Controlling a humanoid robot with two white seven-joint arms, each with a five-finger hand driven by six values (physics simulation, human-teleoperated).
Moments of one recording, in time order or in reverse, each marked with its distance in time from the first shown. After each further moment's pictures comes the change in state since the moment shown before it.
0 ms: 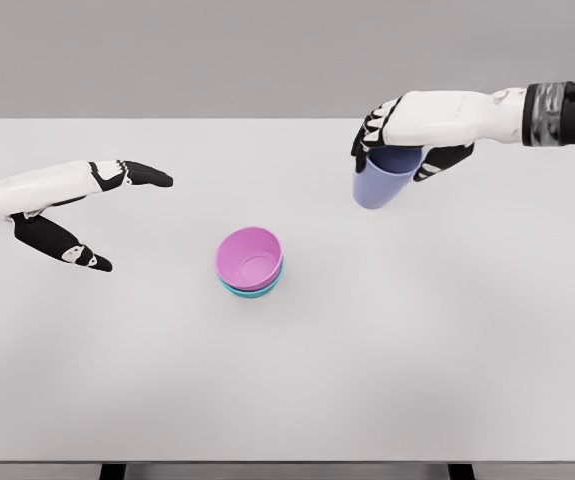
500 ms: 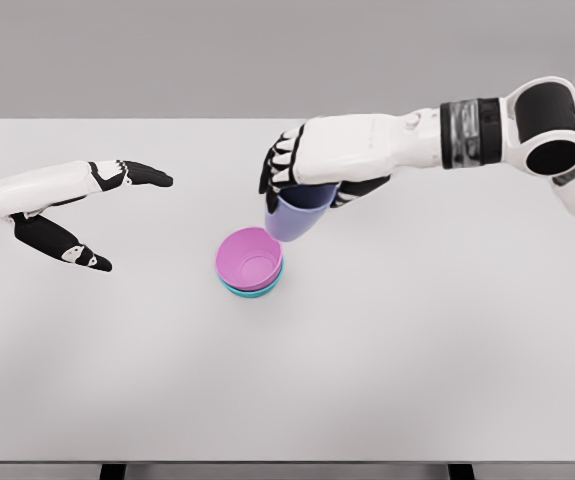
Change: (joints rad) left arm 0.000 0.000 0.000 0.001 0.000 0.000 0.000; right arm 0.003 0.129 0.010 -0.174 -0.004 0.000 0.000
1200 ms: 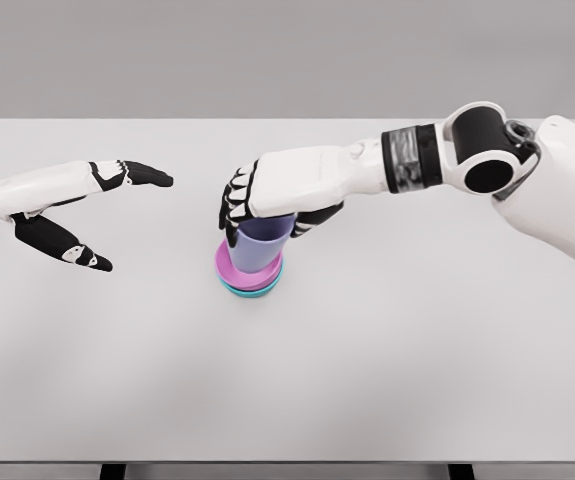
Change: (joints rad) left arm 0.000 -0.001 0.000 0.000 0.000 0.000 0.000; right arm 0.006 0.112 0.070 0.046 0.014 0.001 -0.001
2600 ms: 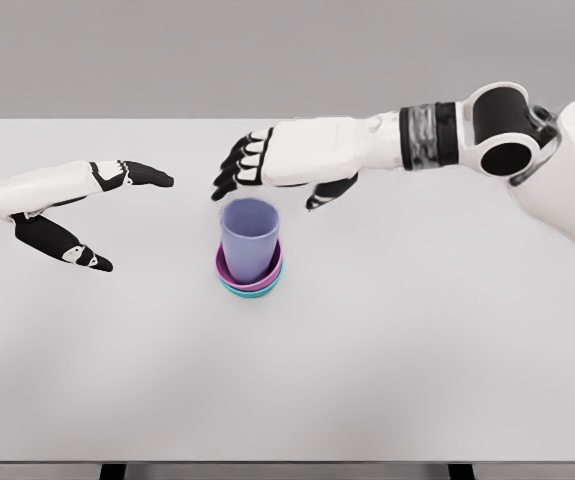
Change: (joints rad) left arm 0.000 0.000 0.000 -0.001 0.000 0.000 0.000; right arm 0.009 -0.020 -0.105 0.021 0.038 0.000 0.000
